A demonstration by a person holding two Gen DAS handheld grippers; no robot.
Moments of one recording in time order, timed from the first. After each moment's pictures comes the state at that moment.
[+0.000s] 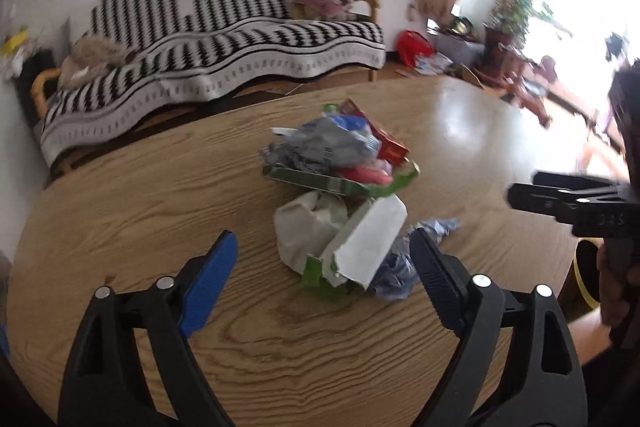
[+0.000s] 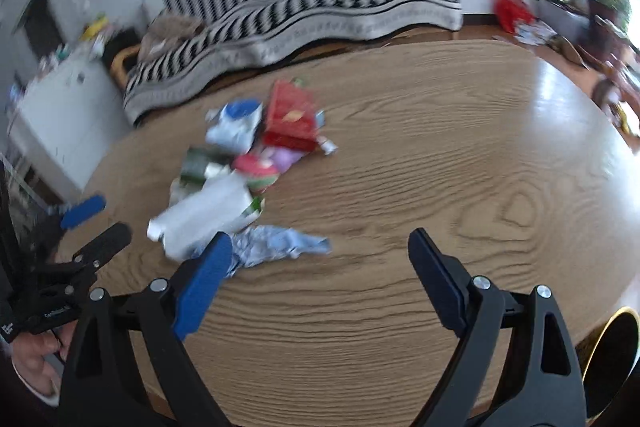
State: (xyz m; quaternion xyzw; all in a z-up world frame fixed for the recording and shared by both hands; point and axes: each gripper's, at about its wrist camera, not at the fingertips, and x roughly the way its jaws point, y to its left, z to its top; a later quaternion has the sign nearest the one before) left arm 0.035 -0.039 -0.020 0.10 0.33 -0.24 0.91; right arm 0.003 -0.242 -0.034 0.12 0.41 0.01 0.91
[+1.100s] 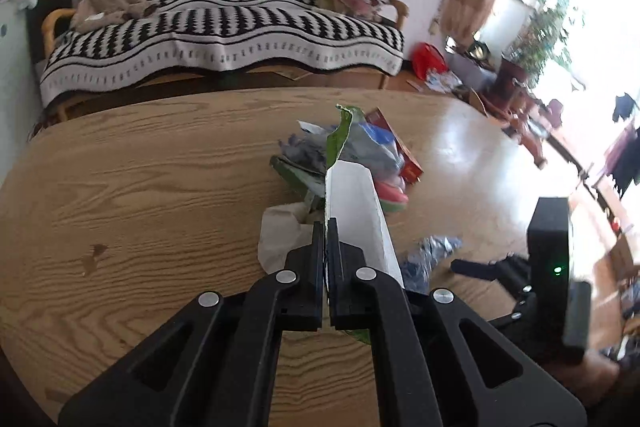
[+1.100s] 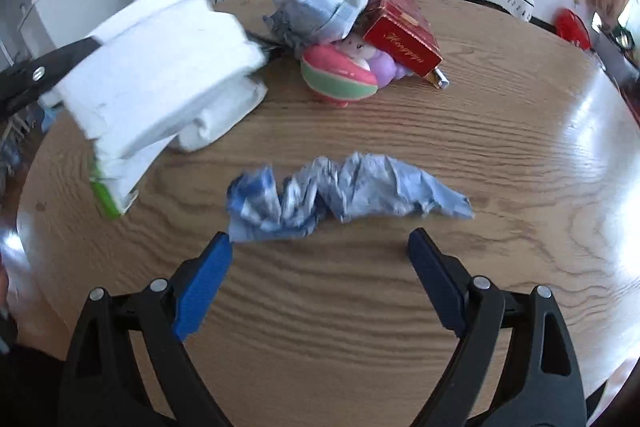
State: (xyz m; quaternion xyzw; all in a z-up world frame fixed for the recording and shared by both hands) left arm 0.059 -0.010 -0.006 -0.02 0.38 -0.22 0.90; right arm 0.039 -0.173 -0.098 0.03 0.49 0.07 0.87
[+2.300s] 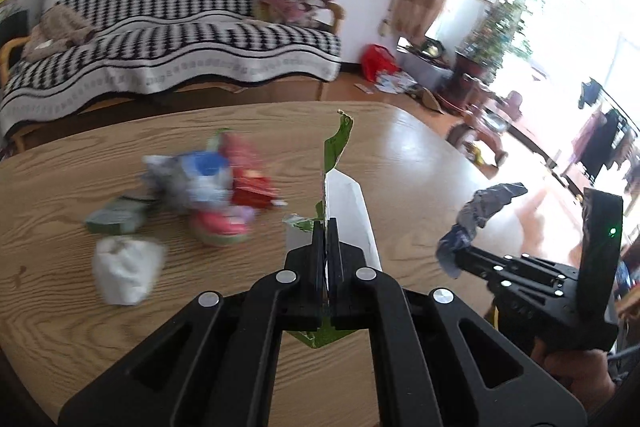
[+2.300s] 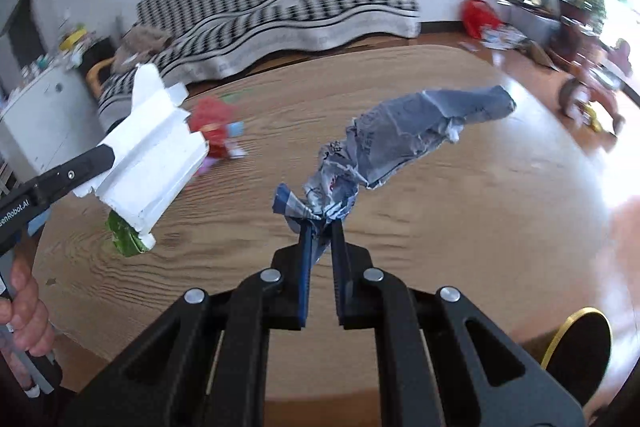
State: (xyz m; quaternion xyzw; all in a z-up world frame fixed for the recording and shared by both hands) left arm 0.023 -0.160 0.018 0.00 0.36 -0.30 0.88; right arm -0.064 -0.361 -0.022 0.13 0.38 -0.06 0.91
